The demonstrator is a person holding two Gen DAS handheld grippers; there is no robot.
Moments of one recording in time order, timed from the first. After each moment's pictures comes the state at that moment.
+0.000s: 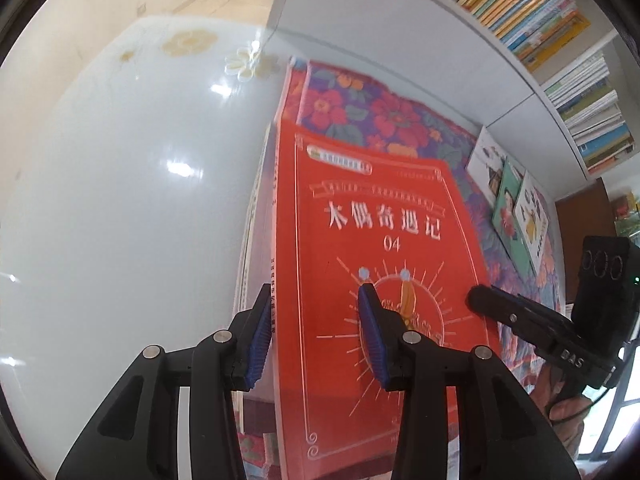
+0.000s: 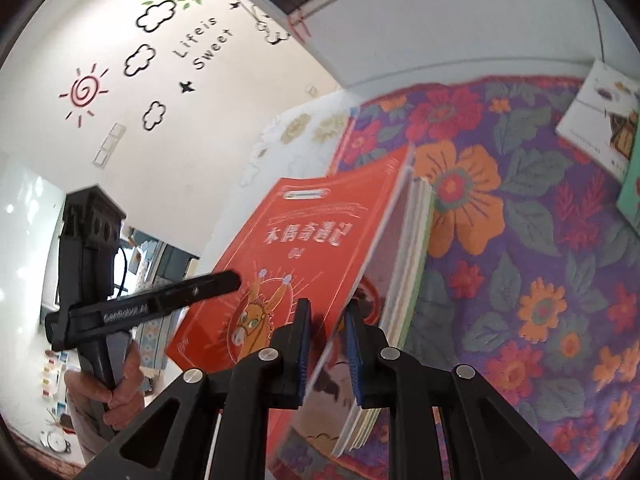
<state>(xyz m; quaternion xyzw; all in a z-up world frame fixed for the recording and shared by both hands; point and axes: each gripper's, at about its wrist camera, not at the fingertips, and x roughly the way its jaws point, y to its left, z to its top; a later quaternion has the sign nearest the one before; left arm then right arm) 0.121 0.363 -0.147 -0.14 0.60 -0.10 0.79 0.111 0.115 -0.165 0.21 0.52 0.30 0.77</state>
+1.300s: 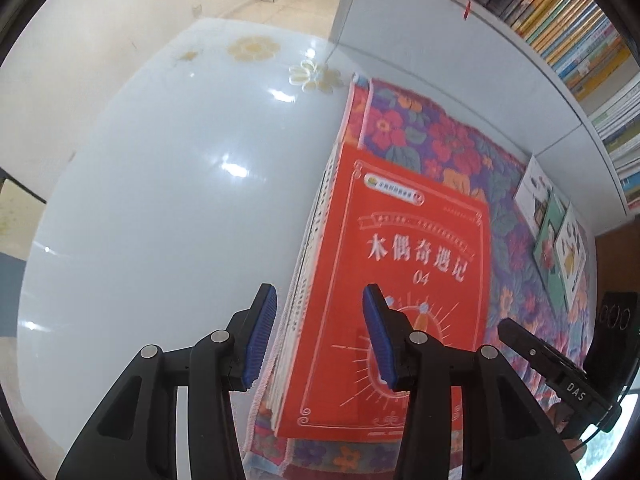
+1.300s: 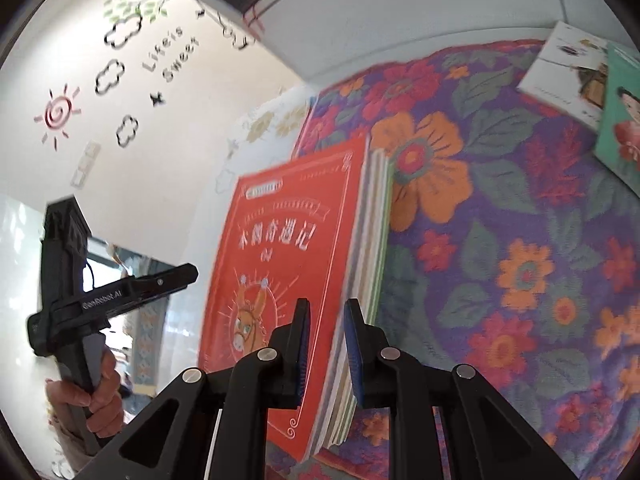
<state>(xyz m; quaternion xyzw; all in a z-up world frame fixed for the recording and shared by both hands) 0.119 0.374 -0.129 -0.12 0.58 0.01 0.80 0.102 0.097 -0.184 0.25 0.54 0.26 0.77</state>
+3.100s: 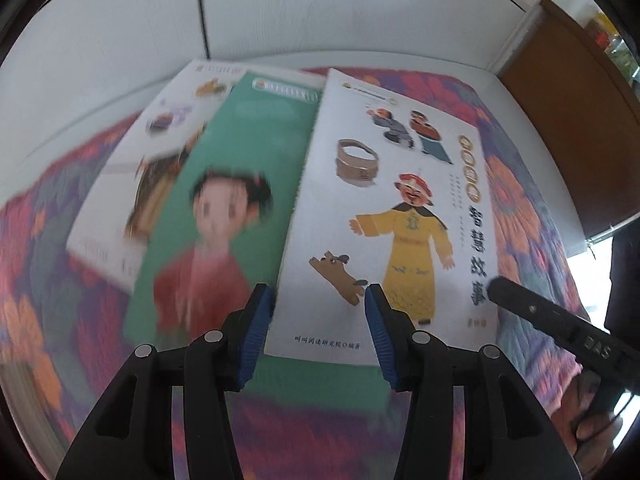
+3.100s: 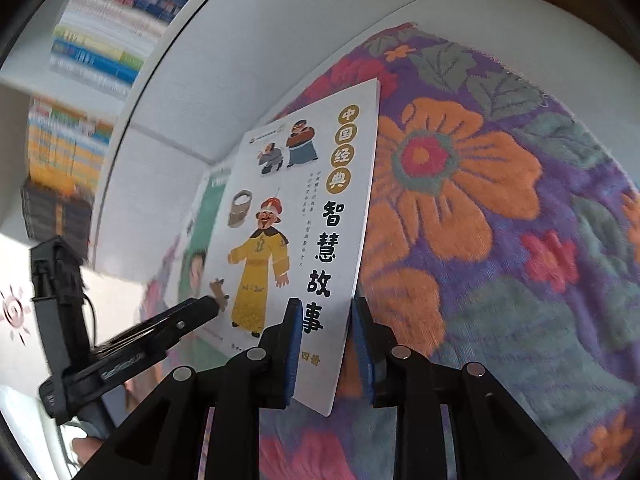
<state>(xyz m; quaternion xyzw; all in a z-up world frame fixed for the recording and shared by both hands) 0.186 -0.090 -0.196 0.08 0.58 -0.23 0.78 0.086 -0.294 -0.246 0.38 0.48 0.01 0.79</state>
